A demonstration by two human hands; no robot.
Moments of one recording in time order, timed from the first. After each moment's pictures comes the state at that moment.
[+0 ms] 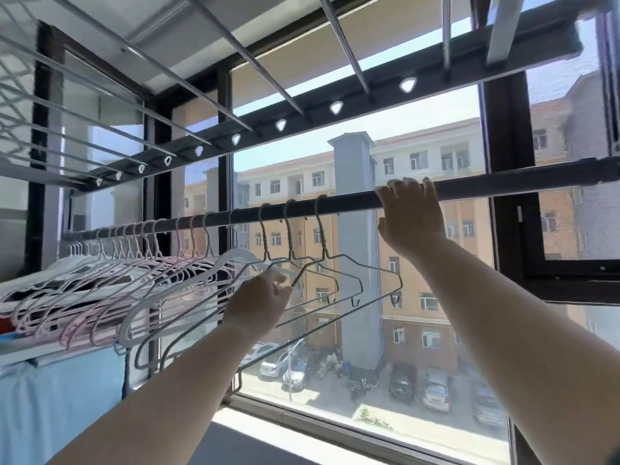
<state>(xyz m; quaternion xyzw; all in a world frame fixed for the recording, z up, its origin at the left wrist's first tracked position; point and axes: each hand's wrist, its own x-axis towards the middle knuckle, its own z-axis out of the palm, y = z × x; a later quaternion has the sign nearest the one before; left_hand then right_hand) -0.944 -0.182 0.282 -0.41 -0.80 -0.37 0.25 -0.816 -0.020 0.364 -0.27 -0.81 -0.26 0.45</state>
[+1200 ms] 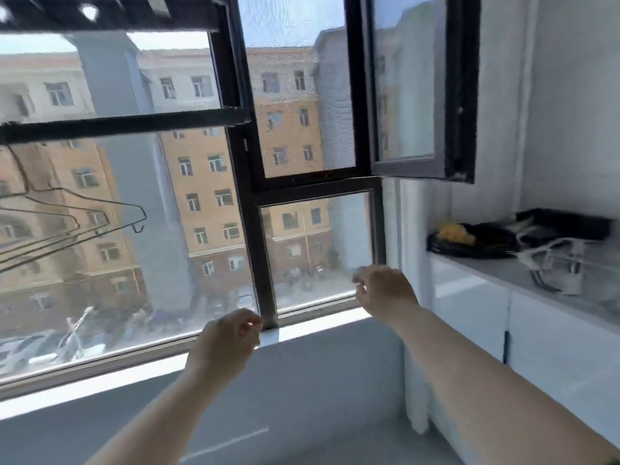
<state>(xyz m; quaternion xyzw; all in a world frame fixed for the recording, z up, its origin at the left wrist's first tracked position) -0.653 -0.170 0.132 -0.63 -0.69 -0.36 -0.05 -0.436 -0.083 0.146 -0.55 -0.79 -0.05 0.26</state>
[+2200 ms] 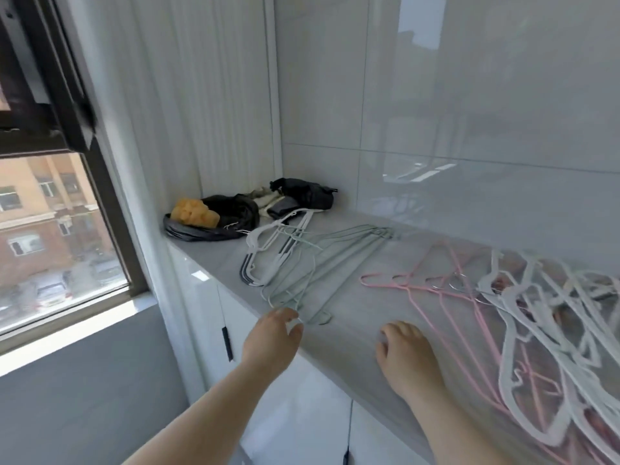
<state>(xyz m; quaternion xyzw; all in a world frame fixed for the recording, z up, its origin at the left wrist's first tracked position) -0.053 0.015 0.025 -0.78 -0.54 -0.22 -0.24 0.125 -0.064 -0.020 -0.80 -0.54 -0.11 0.23</state>
